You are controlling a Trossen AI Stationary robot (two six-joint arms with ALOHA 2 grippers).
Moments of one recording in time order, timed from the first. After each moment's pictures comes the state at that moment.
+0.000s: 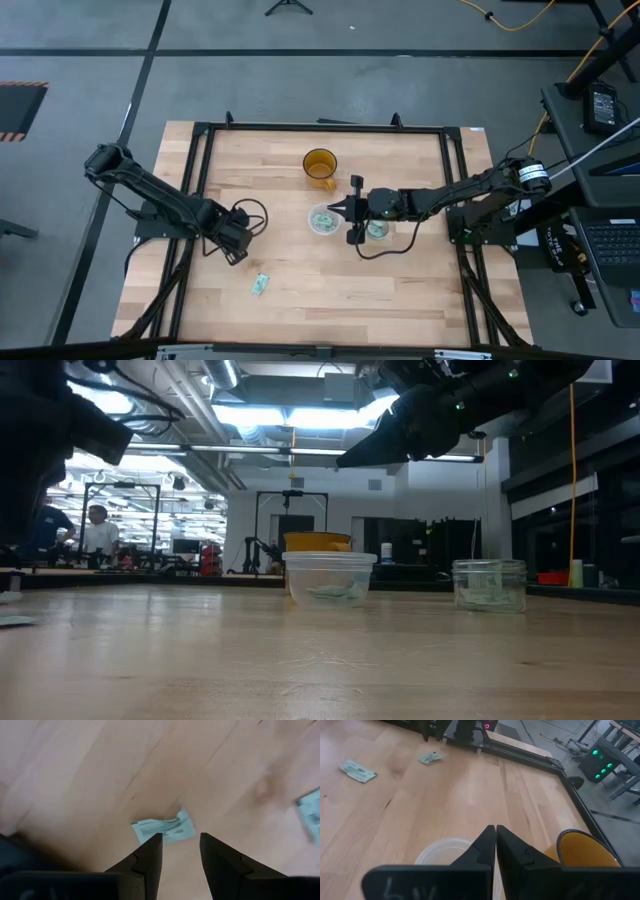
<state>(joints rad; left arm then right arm) -0.42 1.22 0.74 -1.01 -0.05 -1.10 0.10 1.52 0.77 0.36 0.26 -0.24</state>
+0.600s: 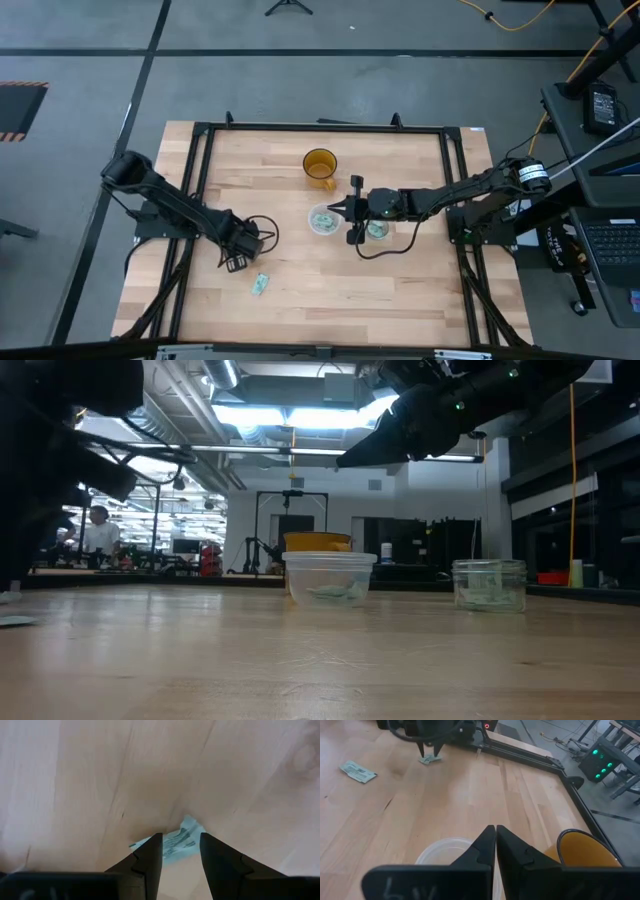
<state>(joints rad) -0.42 1.45 0.74 -0.94 -0.03 -0.82 0.10 1.52 0.77 0.36 0.26 -0.24</state>
